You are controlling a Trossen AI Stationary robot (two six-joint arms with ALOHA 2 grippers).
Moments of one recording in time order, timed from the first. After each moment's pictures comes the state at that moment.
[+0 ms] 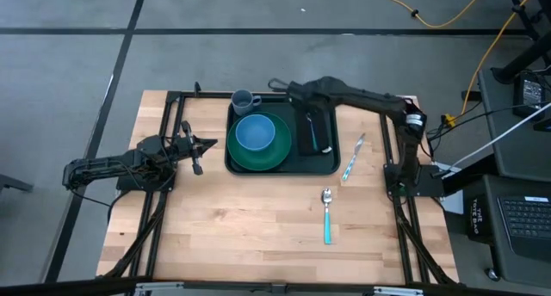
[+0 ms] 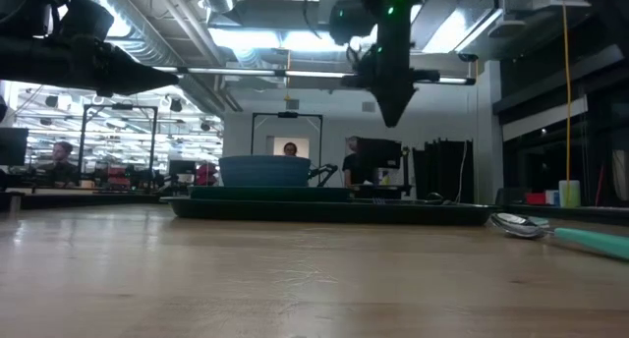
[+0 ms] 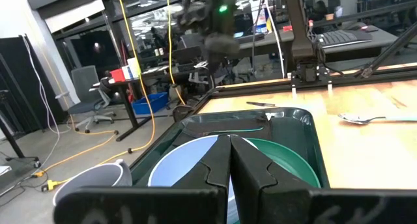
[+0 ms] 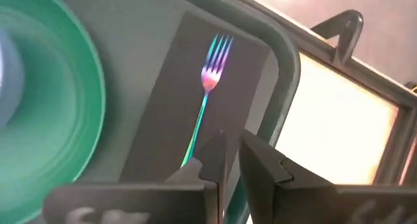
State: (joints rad) left arm 0.19 0.02 0.01 0.04 -0.18 0.20; right arm -0.38 1.93 1.80 -1.30 0.40 0.71
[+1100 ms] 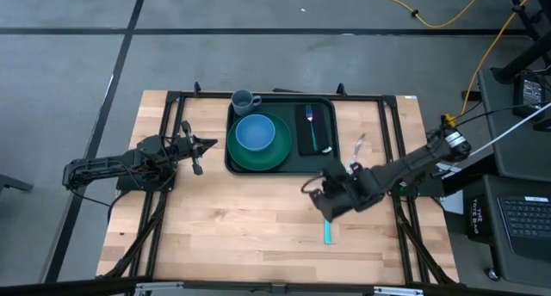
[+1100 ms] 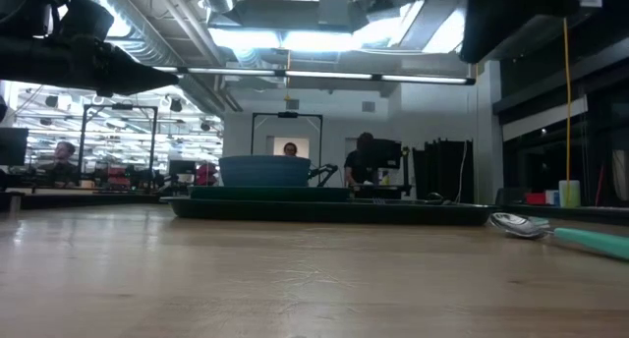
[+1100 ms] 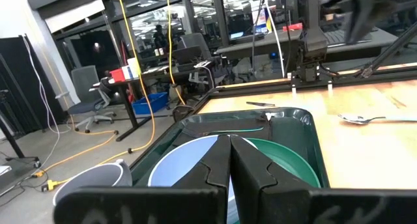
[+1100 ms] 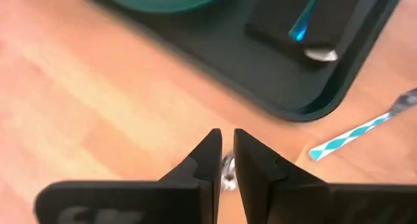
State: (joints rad) left arm 0.19 0.02 0.01 0.04 -0.18 0.20; right arm 0.46 1.60 1.40 -1.22 0.54 1.41
